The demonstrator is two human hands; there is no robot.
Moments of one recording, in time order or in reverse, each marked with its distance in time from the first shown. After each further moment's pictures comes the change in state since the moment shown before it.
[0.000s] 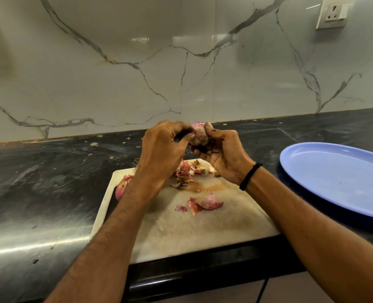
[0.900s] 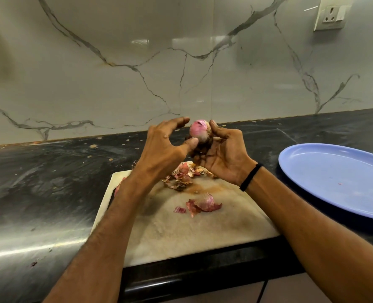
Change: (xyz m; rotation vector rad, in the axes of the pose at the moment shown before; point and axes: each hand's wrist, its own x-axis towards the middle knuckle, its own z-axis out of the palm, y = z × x) left_hand 0.005 -0.001 -0.006 -0.167 -0.283 -0.236; right_hand -0.003 -0.006 -0.003 0.112 -0.146 0.132
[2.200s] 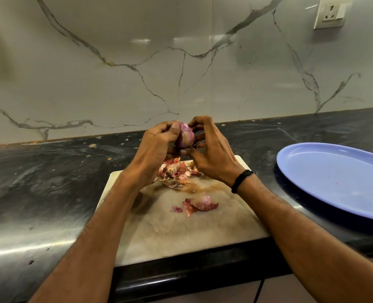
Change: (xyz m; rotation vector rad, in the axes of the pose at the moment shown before) left_hand 0.003 0.000 0.002 -0.652 -0.041 -0.268; right_hand 0.021 0.018 -0.013 -1.254 -0.007 -1.043
